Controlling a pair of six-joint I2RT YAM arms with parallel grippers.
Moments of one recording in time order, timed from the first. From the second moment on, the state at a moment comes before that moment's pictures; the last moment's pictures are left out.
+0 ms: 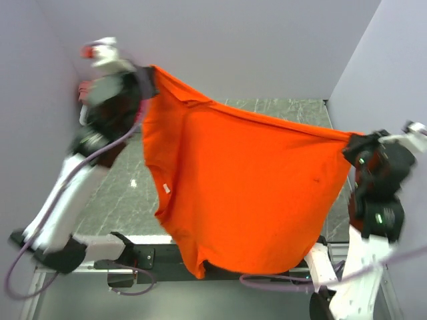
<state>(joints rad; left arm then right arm) -0.57 1.19 1.74 -0.32 -0.46 -0.40 -0.24 0.72 1.48 -0.84 0.15 0.53</state>
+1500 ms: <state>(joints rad) -0.50 0.99 1.49 -0.26 -0.34 -0.46 -0.26 0.69 1.34 -0.71 -0.05 0.44</state>
